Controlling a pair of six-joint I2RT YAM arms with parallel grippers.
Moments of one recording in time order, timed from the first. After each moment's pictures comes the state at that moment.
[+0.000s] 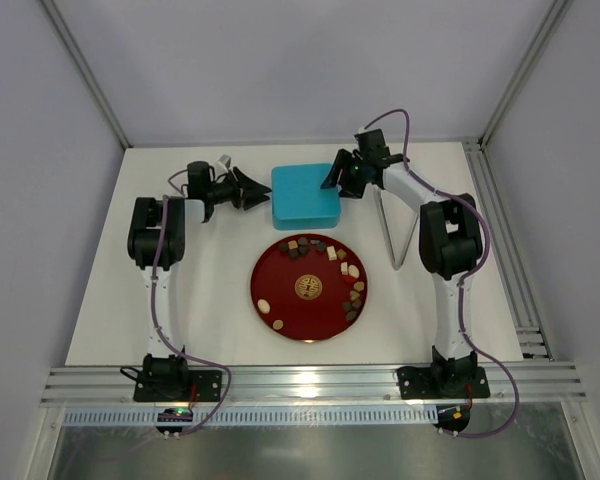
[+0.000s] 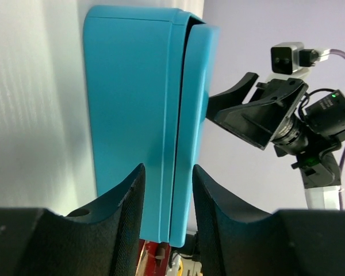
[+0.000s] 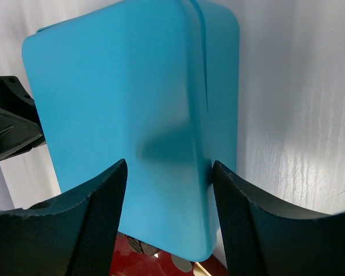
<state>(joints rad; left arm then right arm) -0.05 2.36 1.44 0.53 1.01 -1.17 0.30 2.19 1.77 -0.40 -0.31 0.61</state>
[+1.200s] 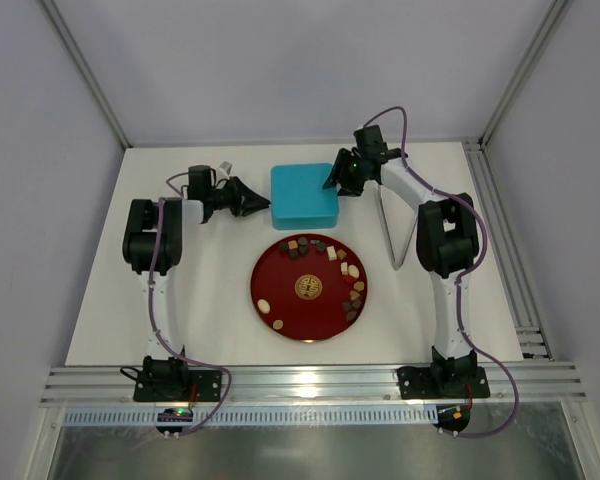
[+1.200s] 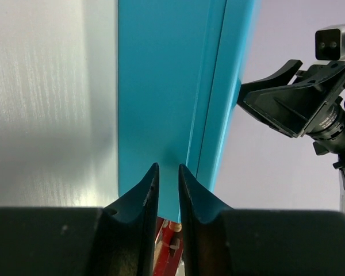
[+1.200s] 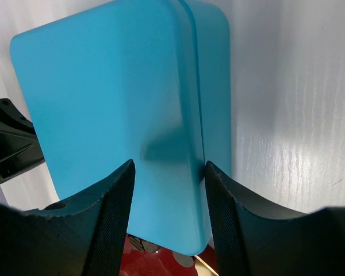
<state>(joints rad) -0.06 2.27 1.37 0.31 0.95 -0.99 0.31 2.23 1.86 -0.51 -0.27 0.61</state>
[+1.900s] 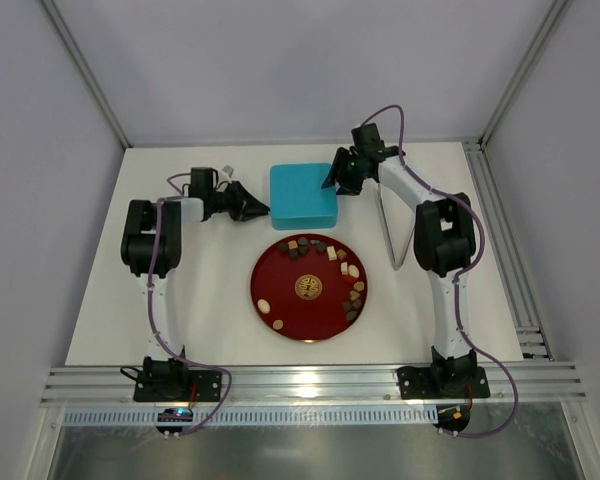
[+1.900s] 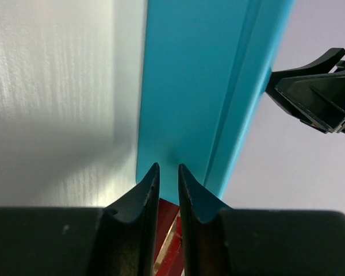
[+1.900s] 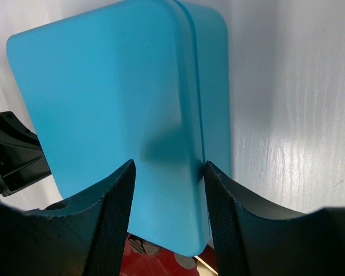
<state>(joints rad) -0.08 2.24 1.37 0.13 0.90 -0.87 0.32 2.25 1.92 -0.55 -0.26 0.61</state>
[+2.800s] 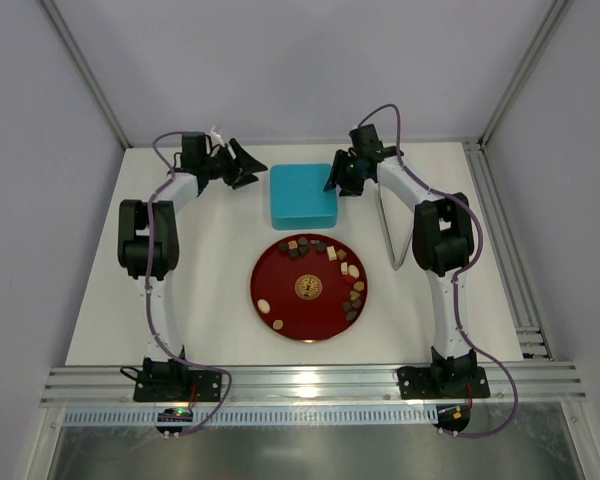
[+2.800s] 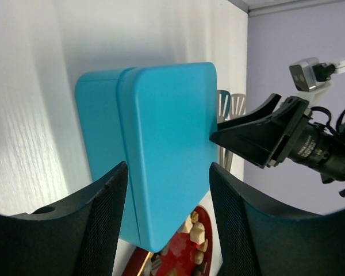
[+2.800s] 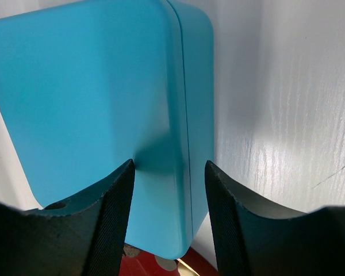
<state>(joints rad) -0.07 2.18 1.62 0.00 0.78 -0.78 0.32 2.27 1.93 -0.58 -0.21 0.53</state>
